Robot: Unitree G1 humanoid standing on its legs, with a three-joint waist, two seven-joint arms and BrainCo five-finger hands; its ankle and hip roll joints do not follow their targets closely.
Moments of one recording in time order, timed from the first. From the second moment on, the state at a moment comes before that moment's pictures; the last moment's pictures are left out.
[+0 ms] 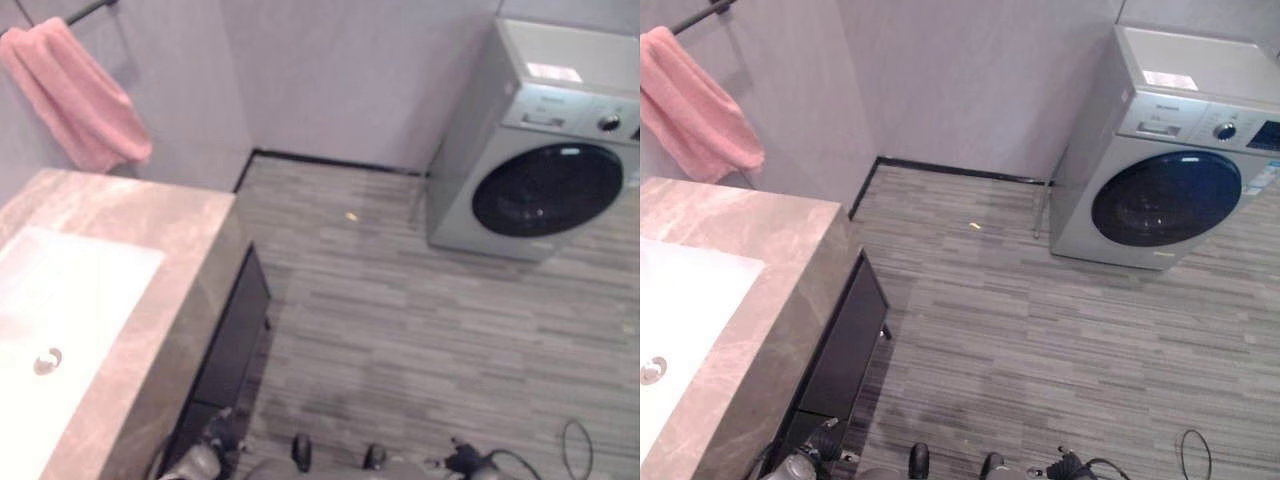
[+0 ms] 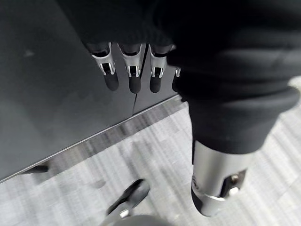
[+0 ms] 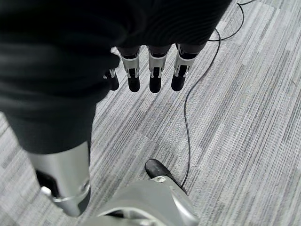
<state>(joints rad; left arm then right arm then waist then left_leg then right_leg) -0.04 0.26 -0.35 1.25 0.26 -0.07 0.17 -0.06 -0.28 0.24 1.33 -0.08 -0.06 -0.13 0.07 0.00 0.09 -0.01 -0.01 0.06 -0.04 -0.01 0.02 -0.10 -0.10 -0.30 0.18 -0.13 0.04</state>
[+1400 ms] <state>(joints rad) -0.11 0.29 -0.34 1.30 0.21 -0.05 0.11 -0.04 -0.30 0.24 1.35 -0.07 -0.06 -0.07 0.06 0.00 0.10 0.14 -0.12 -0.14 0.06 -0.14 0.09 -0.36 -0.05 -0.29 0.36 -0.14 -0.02</state>
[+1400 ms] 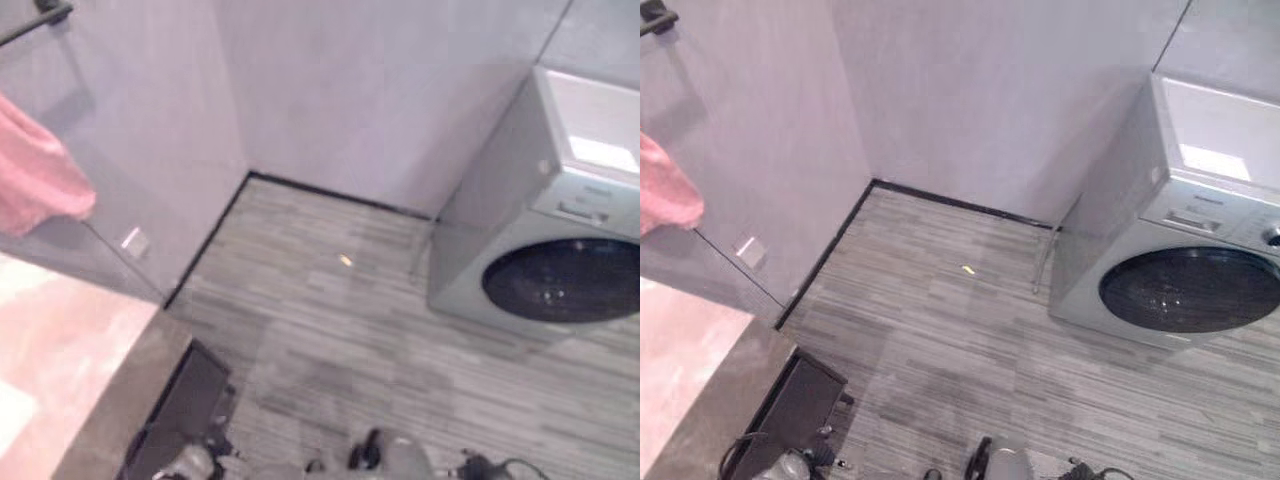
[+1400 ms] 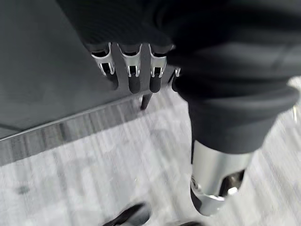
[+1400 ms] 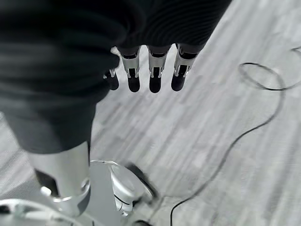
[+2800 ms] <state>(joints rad) -0.05 0.28 -0.35 1.29 0.22 -0.08 0.06 -0.07 -0.29 0.28 1.24 -0.05 -0.08 -0.09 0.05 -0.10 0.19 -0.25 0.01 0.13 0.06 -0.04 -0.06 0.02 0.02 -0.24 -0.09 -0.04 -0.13</state>
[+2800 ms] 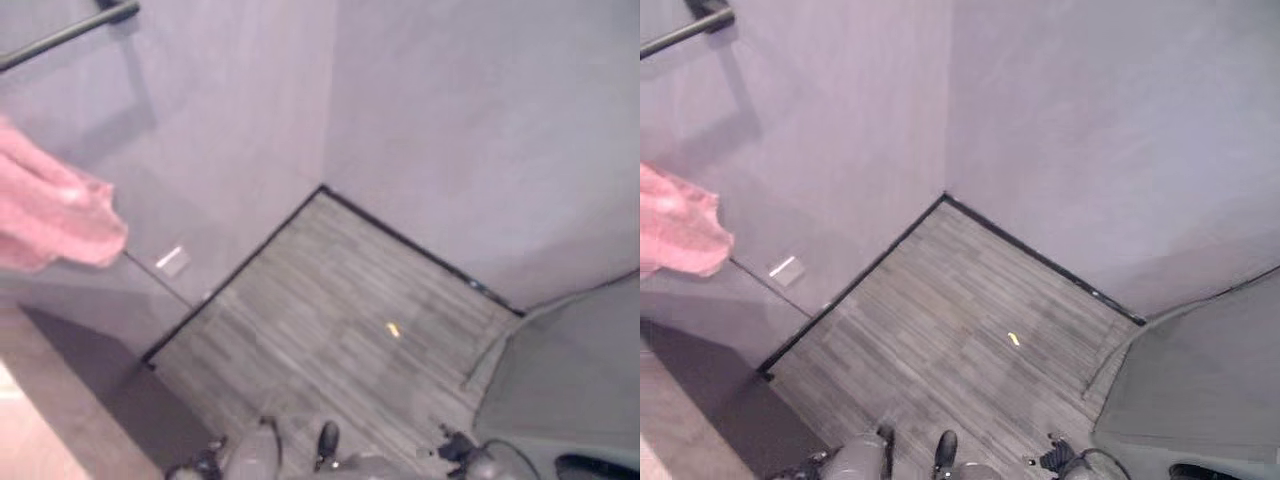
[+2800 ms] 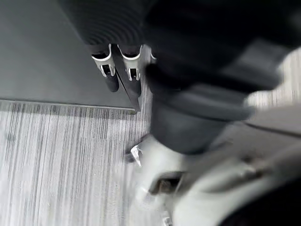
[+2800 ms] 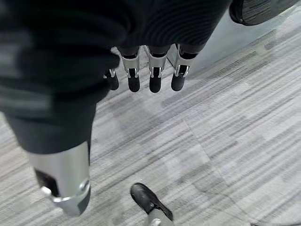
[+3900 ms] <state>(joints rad) -0.04 0.30 -0.30 1.37 0.19 -0.07 0.15 -0.02 -0.28 0.30 1.24 -0.11 -0.08 -0.10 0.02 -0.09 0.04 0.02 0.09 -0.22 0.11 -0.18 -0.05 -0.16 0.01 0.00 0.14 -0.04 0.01</state>
